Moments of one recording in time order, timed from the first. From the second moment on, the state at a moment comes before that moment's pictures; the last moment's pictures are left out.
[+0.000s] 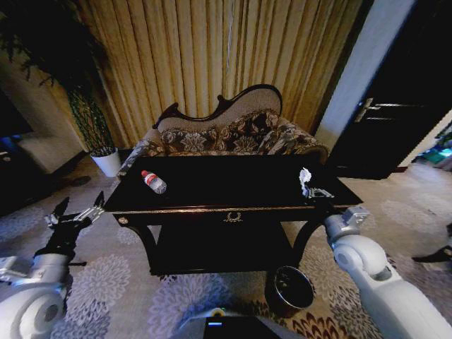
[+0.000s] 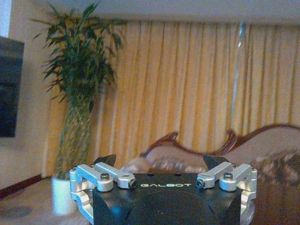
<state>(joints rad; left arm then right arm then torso) 1.75 -1.22 -1.16 -2.38 -0.73 0.22 -0.03 -1.44 0.89 0.71 2.17 0.70 -0.22 0.23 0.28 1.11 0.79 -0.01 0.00</state>
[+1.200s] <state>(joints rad) 1.74 -1.18 -1.18 -2.41 -0.75 0.29 0.03 -1.39 0.91 0.67 2.17 0.67 -0.21 0.23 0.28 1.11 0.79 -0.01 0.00</state>
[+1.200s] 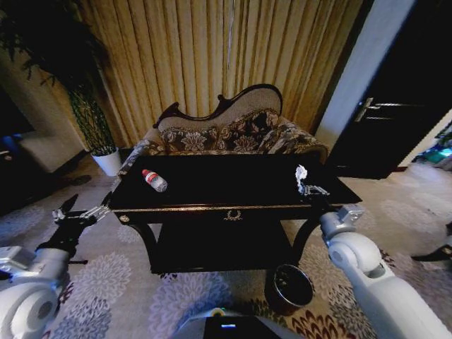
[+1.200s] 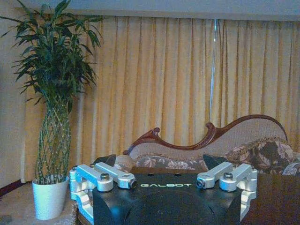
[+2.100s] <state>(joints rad) 1.74 -1.18 -1.19 -2.43 -0.75 0.28 0.03 -1.40 0.92 0.67 2.16 0.67 -0.20 0.24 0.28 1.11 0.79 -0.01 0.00</state>
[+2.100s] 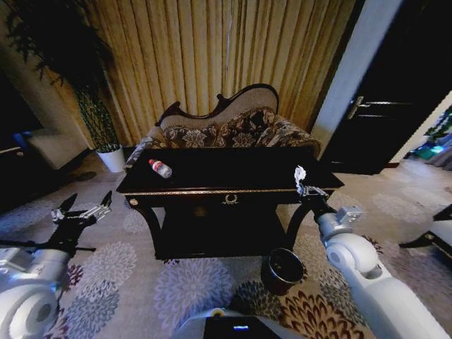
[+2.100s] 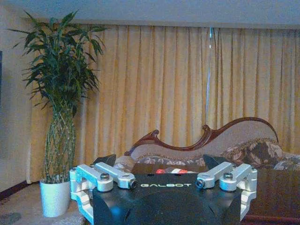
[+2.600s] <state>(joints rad) 1.74 -1.20 -1.19 -2.44 -0.75 0.27 0.03 -1.40 0.99 0.56 1.99 0.57 -0.16 0.23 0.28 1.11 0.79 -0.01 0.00</state>
